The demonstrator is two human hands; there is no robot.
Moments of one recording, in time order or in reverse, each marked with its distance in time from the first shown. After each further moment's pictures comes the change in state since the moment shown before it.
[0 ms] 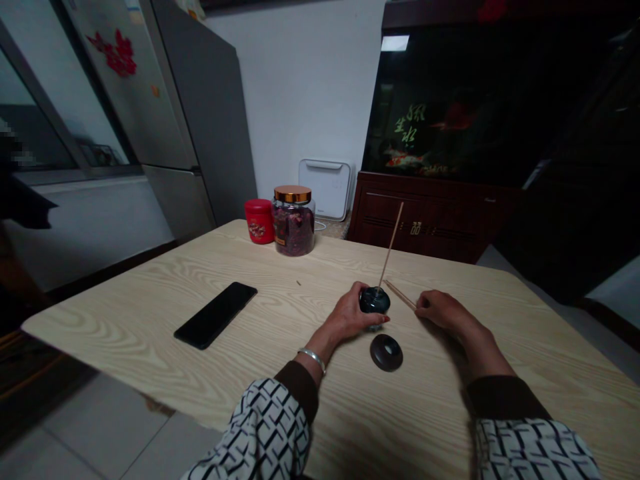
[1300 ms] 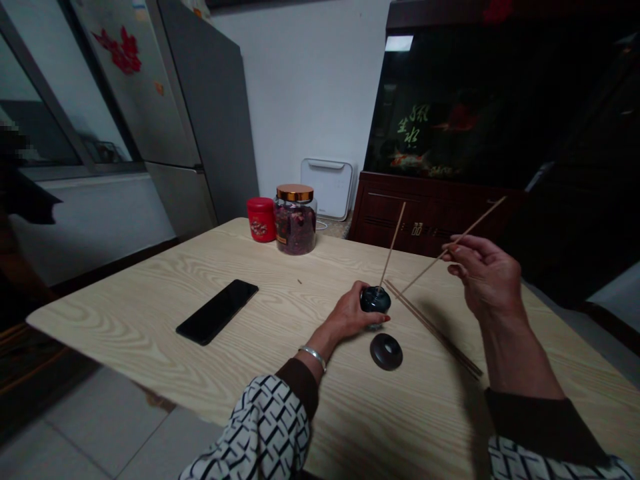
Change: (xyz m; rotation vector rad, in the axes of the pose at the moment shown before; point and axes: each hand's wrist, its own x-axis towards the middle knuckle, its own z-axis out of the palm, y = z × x) left_hand -0.001 0.002 -0.001 -0.002 0.001 -0.027; right_hand -0.050 -0.071 -0.092 1.341 0.783 -0.191
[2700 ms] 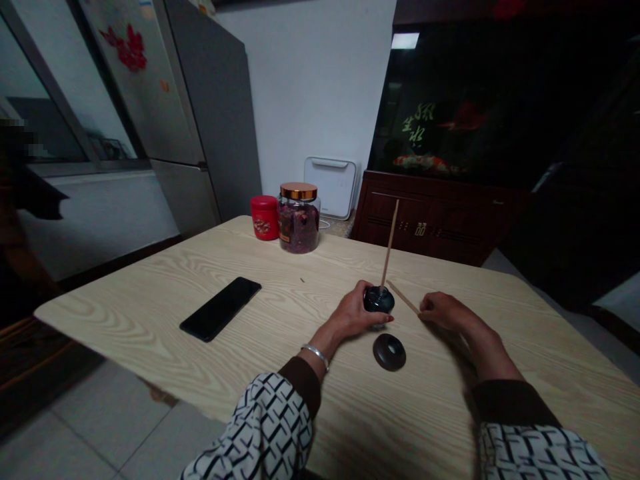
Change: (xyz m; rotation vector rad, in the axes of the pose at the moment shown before) left_hand 0.001 -0.004 0.001 -0.023 0.003 0.028; right_hand 0.006 0.121 -0.044 -1.310 -0.814 0.272
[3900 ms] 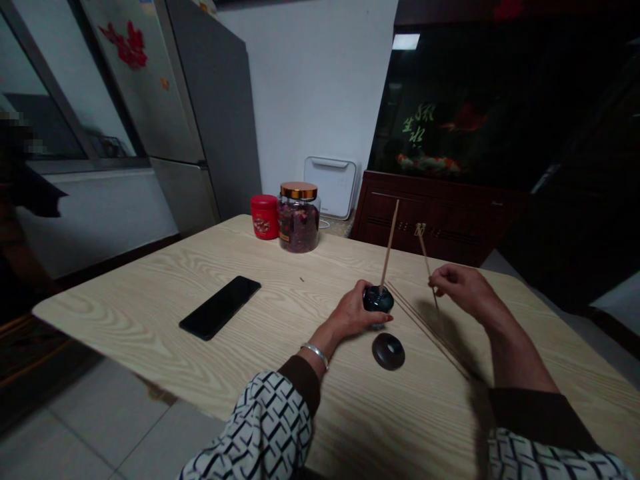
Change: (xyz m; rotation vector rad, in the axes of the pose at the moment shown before) left_hand -0.001 0.003 -0.001 0.014 -0.015 -0.010; right_hand -0.035 -0.033 -0.059 0.549 0.402 -0.176
